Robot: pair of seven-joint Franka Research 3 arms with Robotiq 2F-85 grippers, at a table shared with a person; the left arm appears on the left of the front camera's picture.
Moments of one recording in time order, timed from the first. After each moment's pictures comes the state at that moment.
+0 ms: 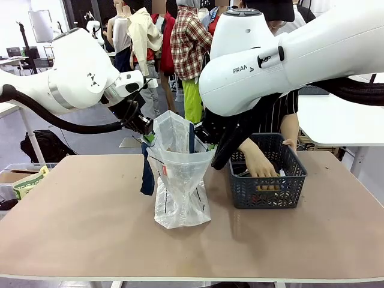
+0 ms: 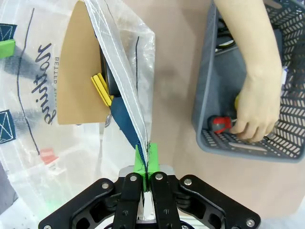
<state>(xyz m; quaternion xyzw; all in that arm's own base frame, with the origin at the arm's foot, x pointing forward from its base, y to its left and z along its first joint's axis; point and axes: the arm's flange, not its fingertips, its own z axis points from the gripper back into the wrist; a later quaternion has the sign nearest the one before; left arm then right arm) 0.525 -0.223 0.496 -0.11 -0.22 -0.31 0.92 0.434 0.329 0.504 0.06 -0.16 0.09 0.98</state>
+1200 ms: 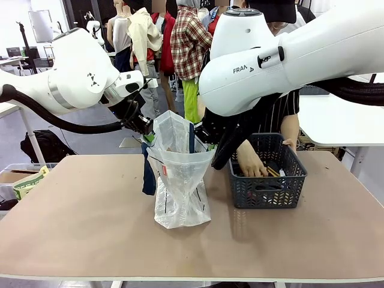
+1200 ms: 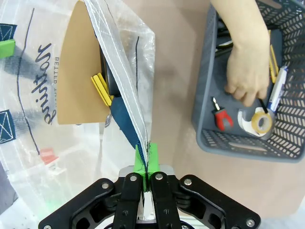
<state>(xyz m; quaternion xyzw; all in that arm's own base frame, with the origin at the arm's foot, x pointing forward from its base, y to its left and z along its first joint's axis) 0.525 -0.223 0.496 -0.11 -0.22 -0.31 0.92 0.434 0.329 0.504 0.06 -0.16 0.09 0.98</state>
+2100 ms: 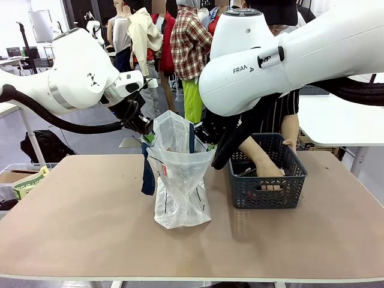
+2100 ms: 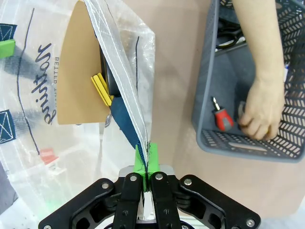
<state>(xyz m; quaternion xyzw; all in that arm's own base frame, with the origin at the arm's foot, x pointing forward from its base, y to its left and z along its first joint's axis) 0.525 -0.223 0.496 -0.11 -0.22 -0.31 0.92 0.434 0.329 0.504 0.06 -0.16 0.09 0.98</state>
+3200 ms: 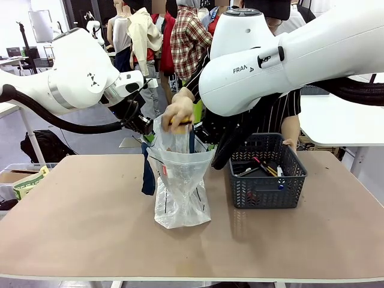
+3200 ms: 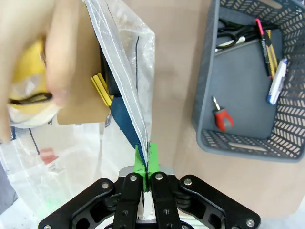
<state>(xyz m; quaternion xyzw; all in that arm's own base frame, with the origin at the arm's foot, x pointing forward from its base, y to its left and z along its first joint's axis) 0.525 -0.223 0.496 -0.11 -0.22 -0.31 0.92 0.434 0.329 0.504 0.06 -0.16 0.09 0.98</state>
